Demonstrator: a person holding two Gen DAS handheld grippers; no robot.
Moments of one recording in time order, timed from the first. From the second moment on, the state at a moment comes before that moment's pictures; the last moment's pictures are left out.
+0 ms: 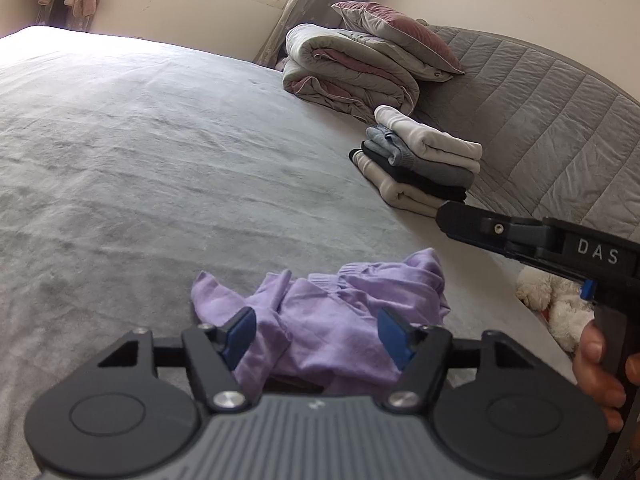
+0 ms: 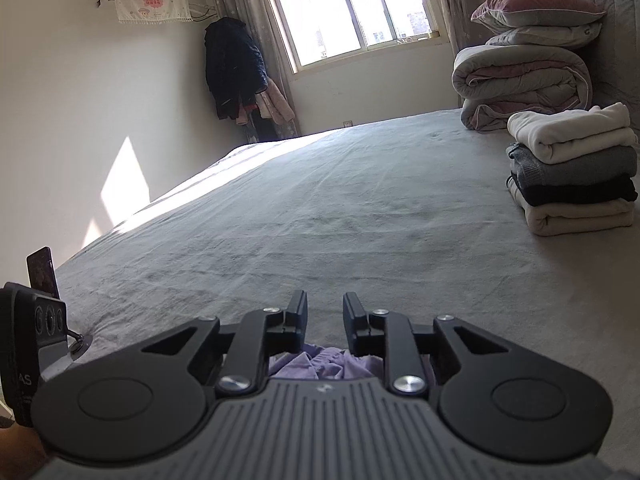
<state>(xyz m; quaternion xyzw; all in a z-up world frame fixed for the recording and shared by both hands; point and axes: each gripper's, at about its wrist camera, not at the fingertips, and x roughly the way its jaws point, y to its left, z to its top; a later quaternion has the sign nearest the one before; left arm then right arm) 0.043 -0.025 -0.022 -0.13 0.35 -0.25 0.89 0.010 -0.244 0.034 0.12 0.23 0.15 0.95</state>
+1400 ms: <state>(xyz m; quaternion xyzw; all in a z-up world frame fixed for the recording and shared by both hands) 0.055 -0.007 -0.011 -0.20 0.36 -0.32 0.85 0.008 -0.257 0.041 0.16 0.24 0.17 0.94</state>
